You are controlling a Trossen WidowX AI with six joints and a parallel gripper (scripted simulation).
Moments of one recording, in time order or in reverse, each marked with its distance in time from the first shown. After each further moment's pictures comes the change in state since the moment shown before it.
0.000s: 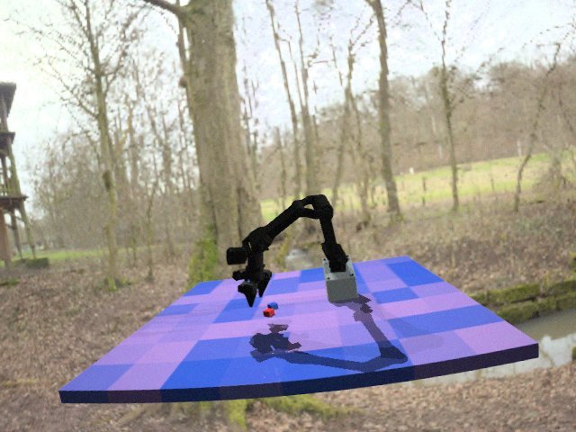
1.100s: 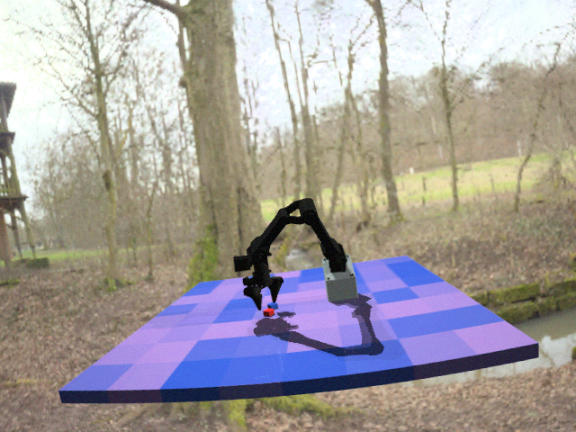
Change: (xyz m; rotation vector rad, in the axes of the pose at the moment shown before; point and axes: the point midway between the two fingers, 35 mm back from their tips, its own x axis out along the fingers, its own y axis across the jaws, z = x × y) arm 0.050 -0.076 -0.011 0.290 0.200 0.048
